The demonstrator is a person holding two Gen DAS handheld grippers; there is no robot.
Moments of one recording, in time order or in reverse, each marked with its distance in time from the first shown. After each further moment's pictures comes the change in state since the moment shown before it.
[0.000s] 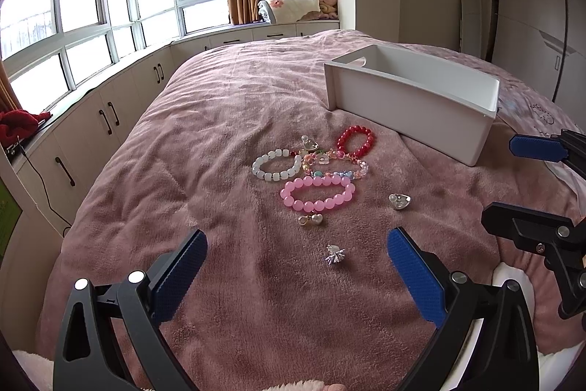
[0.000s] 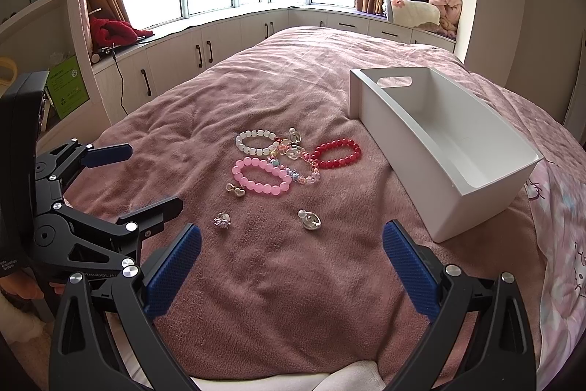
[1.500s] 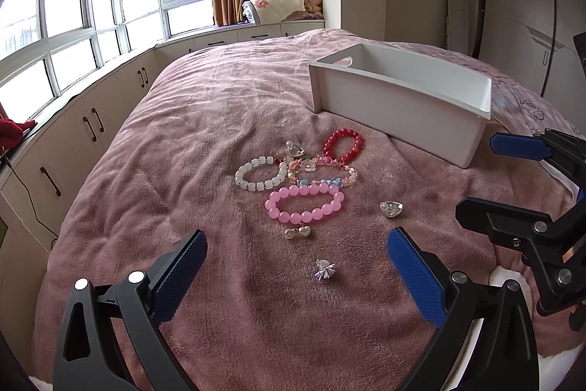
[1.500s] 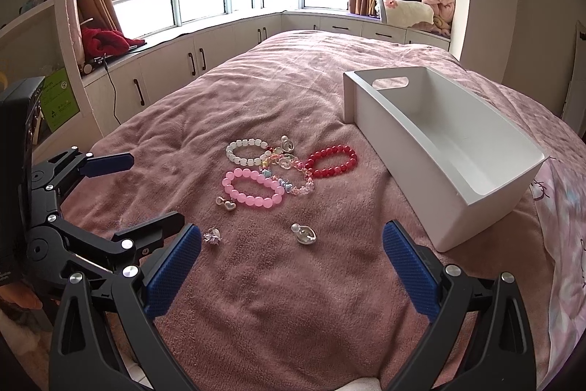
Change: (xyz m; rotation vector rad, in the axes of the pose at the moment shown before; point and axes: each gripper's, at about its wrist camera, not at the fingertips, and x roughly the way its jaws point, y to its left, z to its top) left arm 0.021 -0.007 0.010 0.024 0.014 -0.058; right arm 0.020 -0.013 0.006 0.043 -0.019 -0.002
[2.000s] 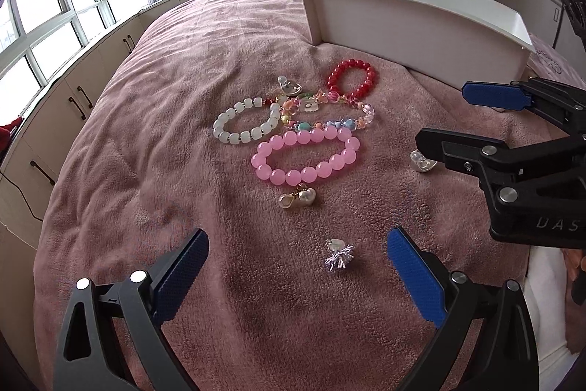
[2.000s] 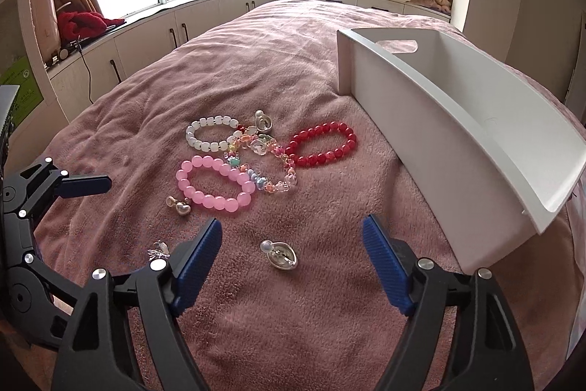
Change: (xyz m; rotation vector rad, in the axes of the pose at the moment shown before) left arm 0.071 -0.007 -0.010 0.073 0.232 0.029; right arm 0.085 -0.019 0.003 0.003 0.115 -0.027
